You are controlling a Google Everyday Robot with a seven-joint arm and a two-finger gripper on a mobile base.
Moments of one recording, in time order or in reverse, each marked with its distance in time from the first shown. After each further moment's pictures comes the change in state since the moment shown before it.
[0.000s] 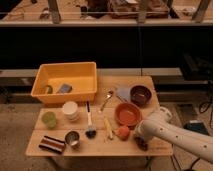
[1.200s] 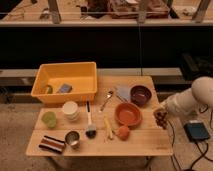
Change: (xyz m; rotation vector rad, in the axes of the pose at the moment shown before) arm 0.097 0.004 -0.200 0.268 -0.168 0.204
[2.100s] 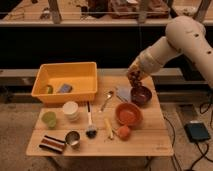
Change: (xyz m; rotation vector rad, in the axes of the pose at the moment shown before) arm -0.054 -0.225 -0.067 0.118 -0.032 -0.247
